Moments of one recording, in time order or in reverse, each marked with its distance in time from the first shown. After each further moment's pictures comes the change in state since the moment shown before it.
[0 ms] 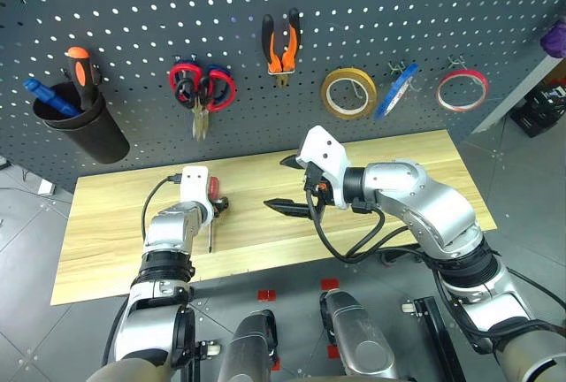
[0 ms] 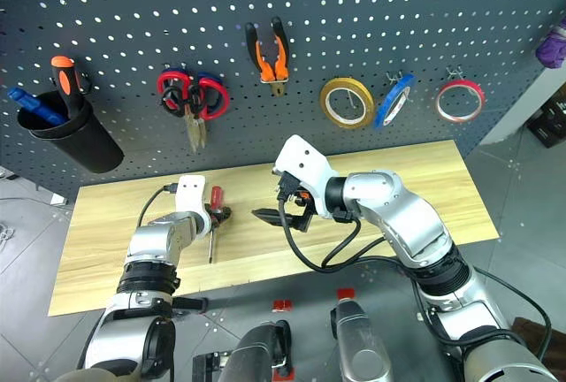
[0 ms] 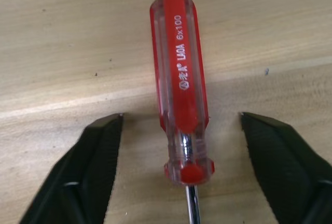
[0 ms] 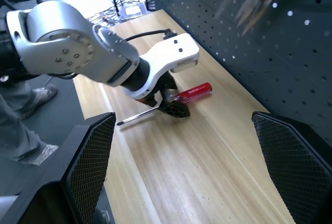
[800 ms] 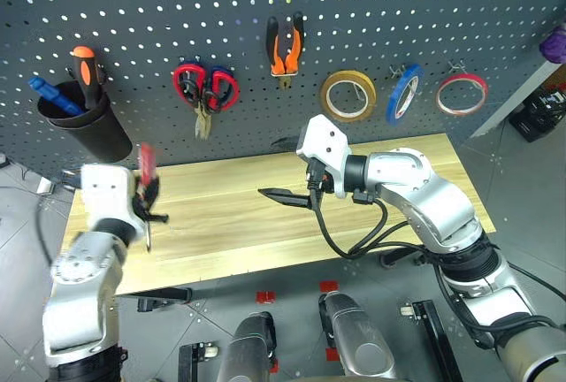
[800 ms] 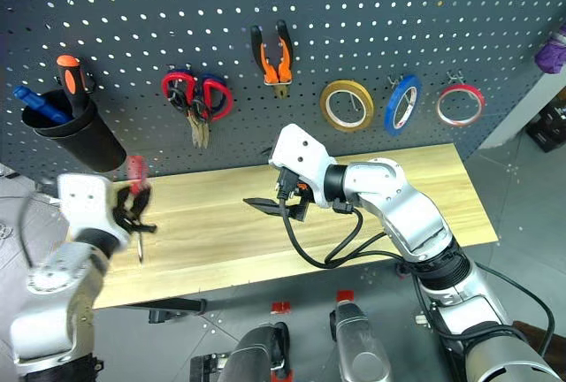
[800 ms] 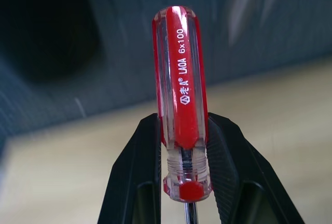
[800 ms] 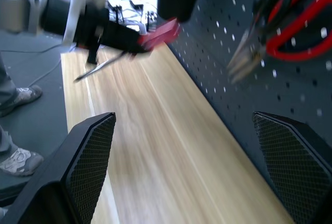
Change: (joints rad) left arm 0.512 0.128 0.270 -1.020 -0.173 -0.174 -0.085; right arm -0.013 -0.001 -0.011 0.041 -0.036 -0.250 0.042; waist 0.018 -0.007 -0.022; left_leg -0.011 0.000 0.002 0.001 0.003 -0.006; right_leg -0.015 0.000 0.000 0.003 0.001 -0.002
